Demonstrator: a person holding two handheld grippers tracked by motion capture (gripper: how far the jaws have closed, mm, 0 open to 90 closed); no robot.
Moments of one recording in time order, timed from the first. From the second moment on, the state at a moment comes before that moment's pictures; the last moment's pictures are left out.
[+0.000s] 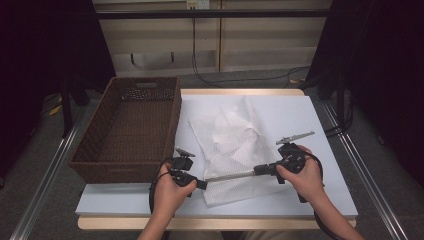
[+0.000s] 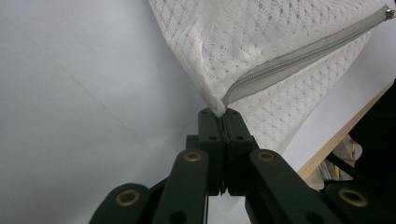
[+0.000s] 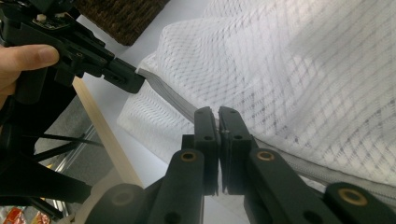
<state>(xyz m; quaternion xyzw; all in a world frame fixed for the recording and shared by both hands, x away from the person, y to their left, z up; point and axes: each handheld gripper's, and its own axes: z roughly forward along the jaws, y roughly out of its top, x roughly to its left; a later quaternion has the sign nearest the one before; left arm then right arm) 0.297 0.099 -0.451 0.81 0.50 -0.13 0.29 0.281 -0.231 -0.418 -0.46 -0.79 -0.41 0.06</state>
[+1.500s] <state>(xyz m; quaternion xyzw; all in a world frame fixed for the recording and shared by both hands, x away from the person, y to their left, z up) 0.298 0.103 -0.447 0.81 0.50 -0.13 0.29 0.284 -0.268 -0.414 -0.49 -0.76 -0.41 0.05</state>
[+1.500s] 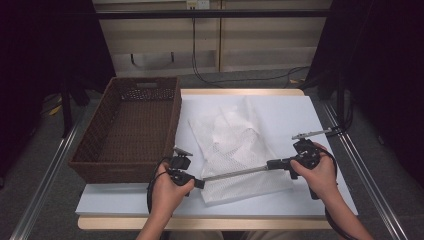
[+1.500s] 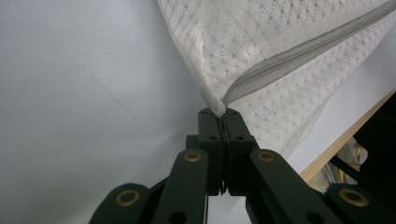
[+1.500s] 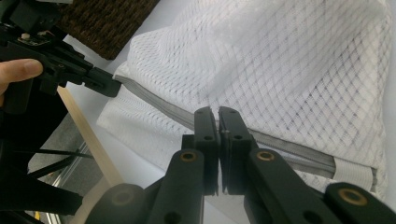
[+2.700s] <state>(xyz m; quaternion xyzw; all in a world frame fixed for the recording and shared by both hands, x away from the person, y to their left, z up) 0.299 0.105 -0.446 0.81 0.50 -0.13 0.29 0.286 -0.291 -0.411 -0.50 -0.76 -0.41 0.04</state>
